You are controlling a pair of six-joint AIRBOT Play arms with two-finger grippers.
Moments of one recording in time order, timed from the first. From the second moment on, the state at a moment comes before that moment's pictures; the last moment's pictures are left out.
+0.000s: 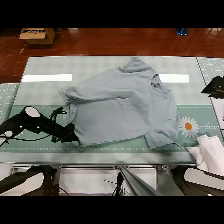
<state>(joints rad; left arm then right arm) 0.03 -1.25 0.50 0.92 -1.20 -1.40 -0.52 -1.36 1.38 -1.24 1.52 1.30</state>
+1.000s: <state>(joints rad) 0.03 -1.18 0.53 0.88 -1.23 -1.29 -0.44 -1.42 0.78 -0.99 1.10 1.21</state>
